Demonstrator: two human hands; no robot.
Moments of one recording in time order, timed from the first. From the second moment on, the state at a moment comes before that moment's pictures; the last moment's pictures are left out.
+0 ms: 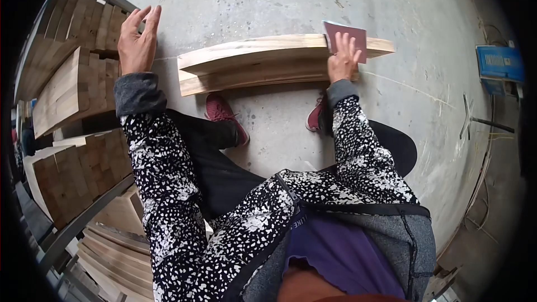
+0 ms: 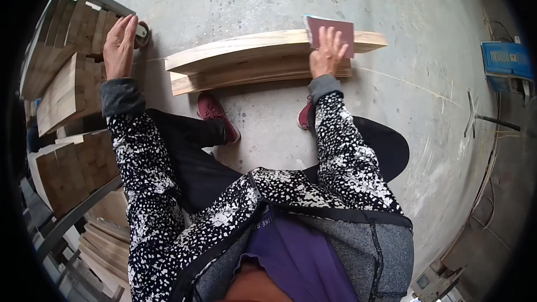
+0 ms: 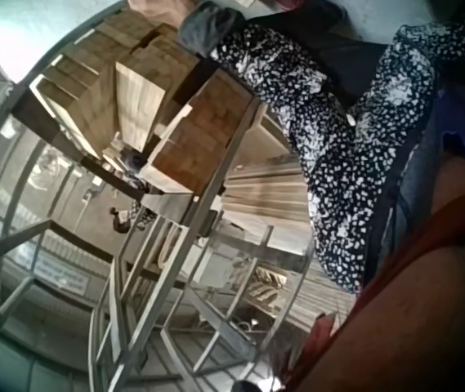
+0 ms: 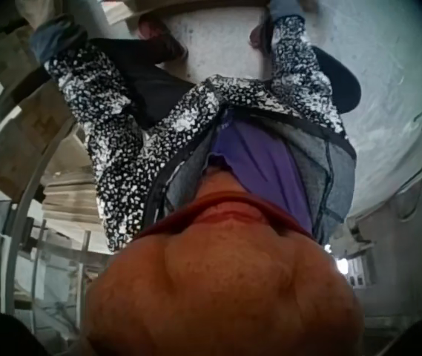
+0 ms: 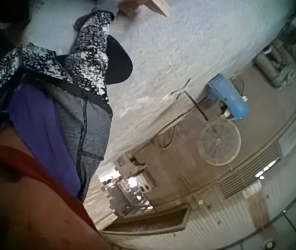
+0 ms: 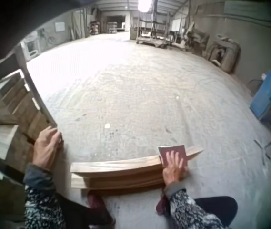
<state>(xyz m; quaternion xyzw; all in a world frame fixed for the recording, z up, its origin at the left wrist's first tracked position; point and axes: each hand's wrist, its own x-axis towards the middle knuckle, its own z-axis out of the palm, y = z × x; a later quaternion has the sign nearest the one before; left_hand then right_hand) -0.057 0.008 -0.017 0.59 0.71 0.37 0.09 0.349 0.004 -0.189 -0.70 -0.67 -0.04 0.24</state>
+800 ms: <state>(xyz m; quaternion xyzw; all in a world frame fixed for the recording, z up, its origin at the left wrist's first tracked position) -0.062 0.004 -0.020 0.59 0.71 0.38 0.10 0.514 0.045 -0.200 -0.76 -0.62 -0.02 0.21</state>
